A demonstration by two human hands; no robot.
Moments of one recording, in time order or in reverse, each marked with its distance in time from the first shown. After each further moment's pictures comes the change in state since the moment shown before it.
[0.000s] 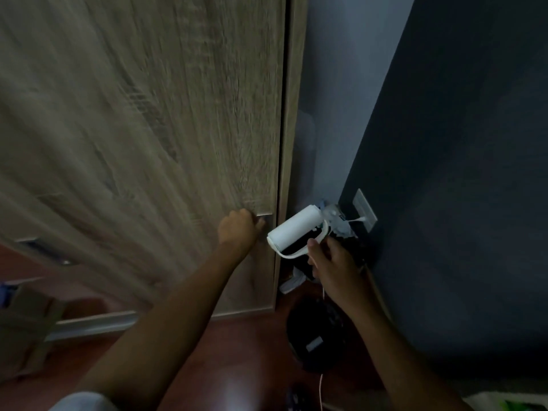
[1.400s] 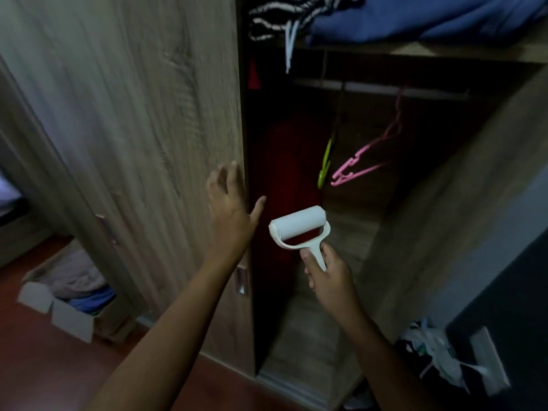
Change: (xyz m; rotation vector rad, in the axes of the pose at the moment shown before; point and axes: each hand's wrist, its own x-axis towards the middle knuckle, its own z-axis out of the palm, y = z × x) left_hand -0.017 -0.179 -0.240 -0.162 1.002 -0.166; right_hand 0.054 -0.166 0.184 0.106 -0.382 -0.479
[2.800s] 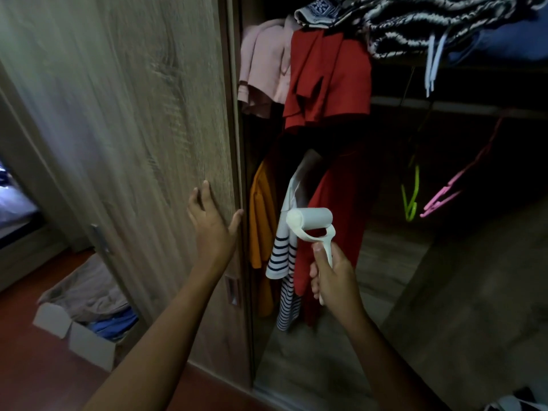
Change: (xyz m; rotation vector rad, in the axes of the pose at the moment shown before) left_hand 0.077 -0.187 -0.043 -0.044 -0.062 -0.230; right_hand 0.087 -0.023 0.165 0.065 0.054 0.011
